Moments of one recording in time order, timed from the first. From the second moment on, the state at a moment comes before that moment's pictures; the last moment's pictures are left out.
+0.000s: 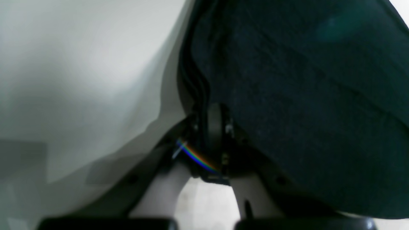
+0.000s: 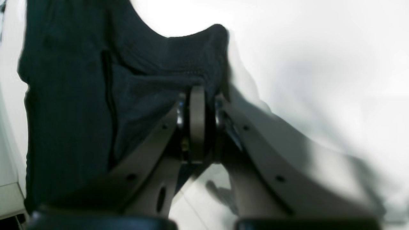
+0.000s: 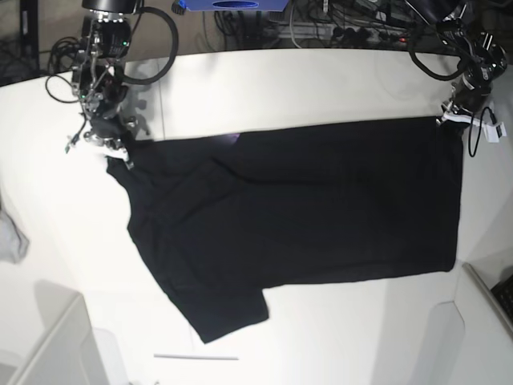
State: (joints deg) left arm 11.4 -10.8 -51.9 77.6 -31.3 -27.8 45.2; right arm -14.2 2.3 15.6 91.3 46.5 -17.8 -27.8
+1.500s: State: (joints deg) left arm 29.1 -10.4 -47.7 91.0 -30.0 -30.2 46.4; right arm -38.4 4.0 15.6 108.0 46.7 -17.8 -27.2
